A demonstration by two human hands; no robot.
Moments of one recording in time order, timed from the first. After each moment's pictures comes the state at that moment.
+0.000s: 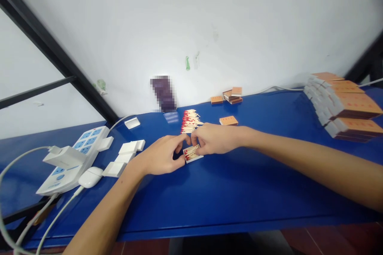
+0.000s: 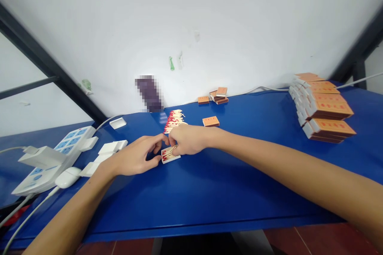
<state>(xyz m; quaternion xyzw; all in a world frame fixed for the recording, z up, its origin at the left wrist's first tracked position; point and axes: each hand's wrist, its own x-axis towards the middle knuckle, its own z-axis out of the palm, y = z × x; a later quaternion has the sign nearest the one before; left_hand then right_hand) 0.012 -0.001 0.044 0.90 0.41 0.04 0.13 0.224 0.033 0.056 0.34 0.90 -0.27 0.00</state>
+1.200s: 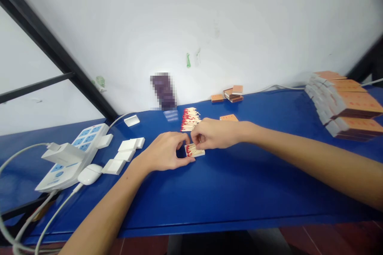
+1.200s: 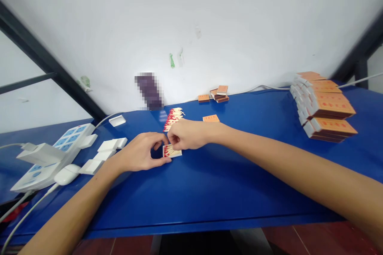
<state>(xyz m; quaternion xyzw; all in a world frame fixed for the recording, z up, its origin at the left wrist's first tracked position) 0.014 0.007 0.027 0.91 0.40 0.08 0.07 0.230 0.043 0.050 0.24 0.94 -0.25 -0.05</state>
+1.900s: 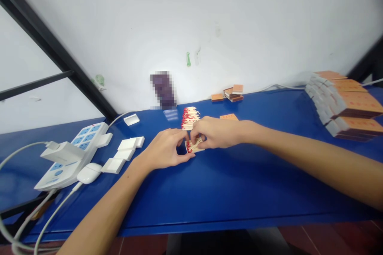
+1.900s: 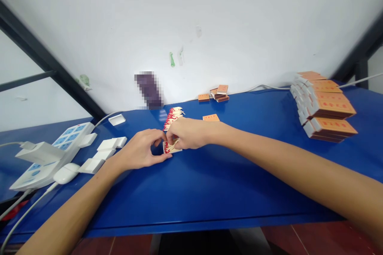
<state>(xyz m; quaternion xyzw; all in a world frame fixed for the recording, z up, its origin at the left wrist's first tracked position) 0.014 0.009 0.023 0.92 0.38 0.13 0.03 0.229 0.040 0.053 0.24 0.95 -0.20 -0.04</state>
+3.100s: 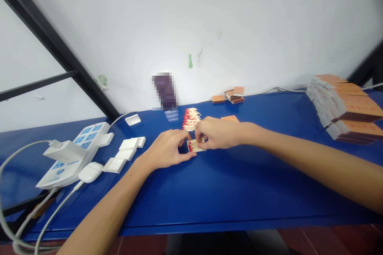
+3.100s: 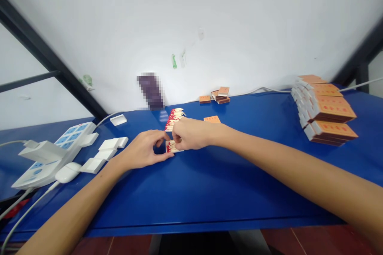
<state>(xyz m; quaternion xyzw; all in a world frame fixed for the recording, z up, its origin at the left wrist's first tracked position) 0.012 0.013 0.016 0.91 0.39 0.14 0.04 0.228 0.039 0.051 0.30 0.94 -0.18 -0.04</state>
